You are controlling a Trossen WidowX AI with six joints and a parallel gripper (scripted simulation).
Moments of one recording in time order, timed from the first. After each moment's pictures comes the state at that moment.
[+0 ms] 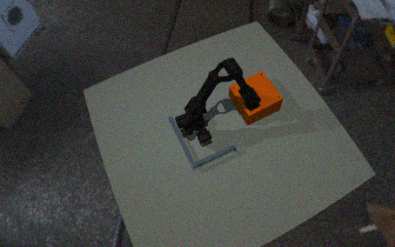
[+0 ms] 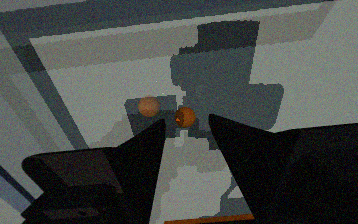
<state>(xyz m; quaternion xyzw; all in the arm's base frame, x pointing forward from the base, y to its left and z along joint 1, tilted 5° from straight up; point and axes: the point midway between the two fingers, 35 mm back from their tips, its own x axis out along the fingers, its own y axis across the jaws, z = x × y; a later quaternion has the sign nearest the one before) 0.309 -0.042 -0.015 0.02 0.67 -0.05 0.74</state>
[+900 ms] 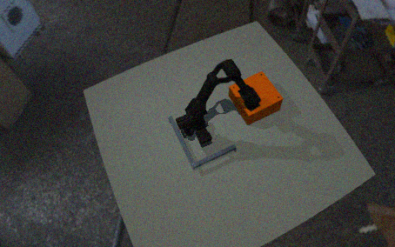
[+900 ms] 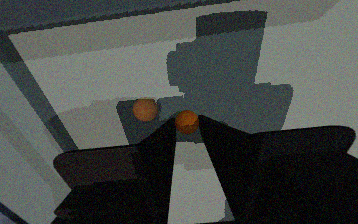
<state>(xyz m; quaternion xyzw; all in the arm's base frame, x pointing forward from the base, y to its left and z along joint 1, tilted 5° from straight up) 0.308 -0.042 -0.028 0.02 0.67 -0.05 0.74</state>
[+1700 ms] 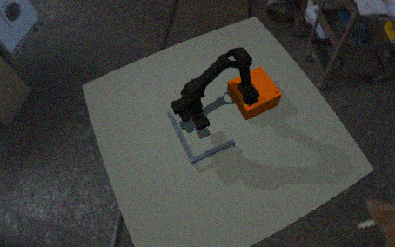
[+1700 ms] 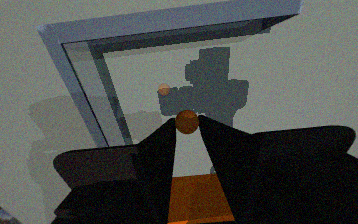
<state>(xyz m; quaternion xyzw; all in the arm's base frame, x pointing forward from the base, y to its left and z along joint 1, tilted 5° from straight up) 0.301 -0.033 0.083 0.02 0.67 -0.05 0.74</state>
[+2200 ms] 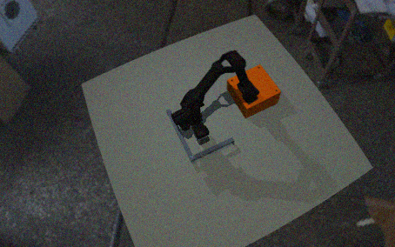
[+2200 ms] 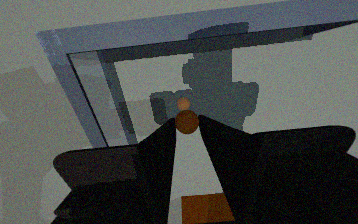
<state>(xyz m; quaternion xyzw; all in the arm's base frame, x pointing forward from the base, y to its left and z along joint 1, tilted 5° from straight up) 0.326 -0.002 0.045 0.02 0.66 -0.04 0.75</state>
